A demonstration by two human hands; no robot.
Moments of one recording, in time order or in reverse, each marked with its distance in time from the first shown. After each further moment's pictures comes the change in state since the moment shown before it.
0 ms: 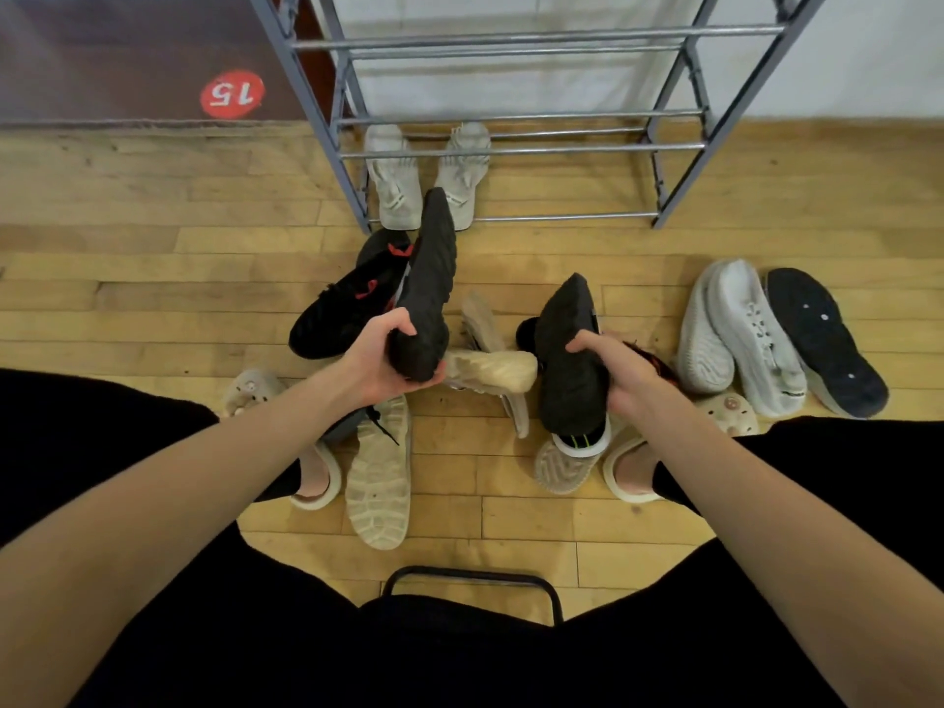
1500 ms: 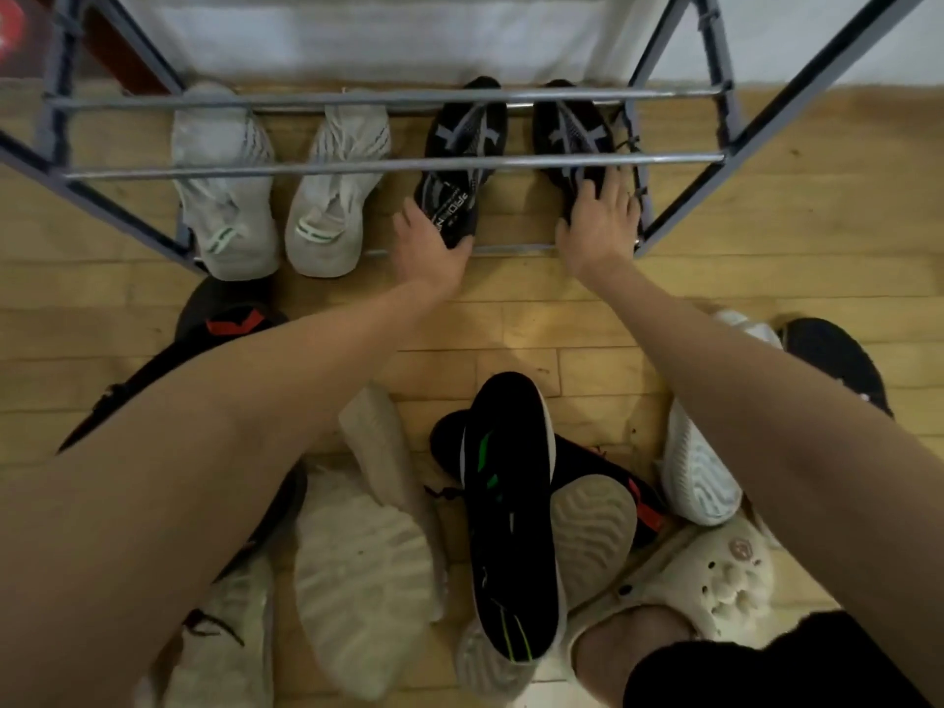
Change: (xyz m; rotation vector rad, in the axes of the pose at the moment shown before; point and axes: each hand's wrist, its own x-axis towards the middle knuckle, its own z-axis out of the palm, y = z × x) left_hand 0.351 0.061 0.177 1.143 0.490 0.599; right_hand 0.323 -0.194 -0.029 -1.418 0.596 -0.729
